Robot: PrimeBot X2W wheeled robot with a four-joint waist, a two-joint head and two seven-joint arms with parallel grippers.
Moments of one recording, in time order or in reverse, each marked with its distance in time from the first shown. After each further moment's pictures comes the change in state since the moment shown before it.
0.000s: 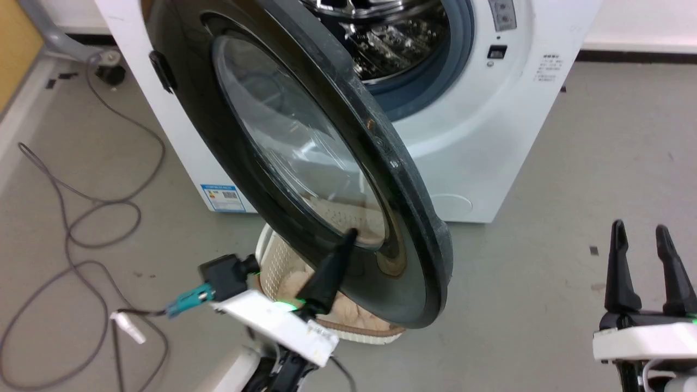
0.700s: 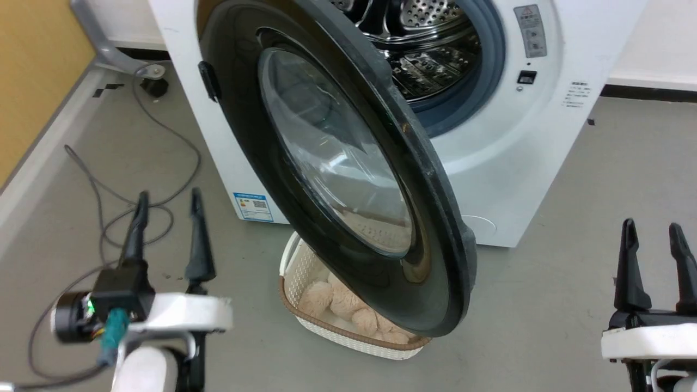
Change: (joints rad) left arm 0.107 -0.052 0.502 -0.059 1.048 0.269 -0.111; right arm 0.013 0.000 -0.027 -0.021 -0.042 0.000 0.000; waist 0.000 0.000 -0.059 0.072
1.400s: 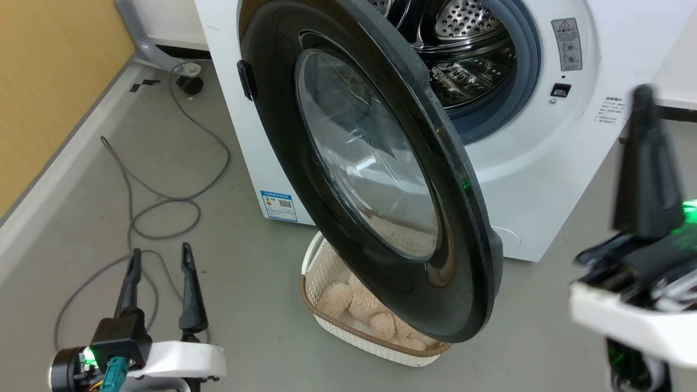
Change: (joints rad) left arm 0.170 -0.067 0.104 -0.024 0.115 -0.017 0.000; right arm -0.187 -0.025 0.290 -0.434 0.185 0.000 0.000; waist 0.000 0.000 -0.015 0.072
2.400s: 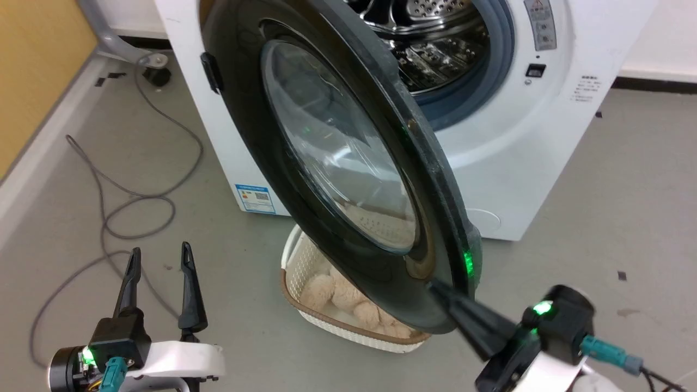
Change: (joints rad) left arm -0.001 -0.038 0.042 -0.001 0.035 -0.040 0.000; right arm 0.007 -0.383 0.617 0.377 0.127 0.000 0.000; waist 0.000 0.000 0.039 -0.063
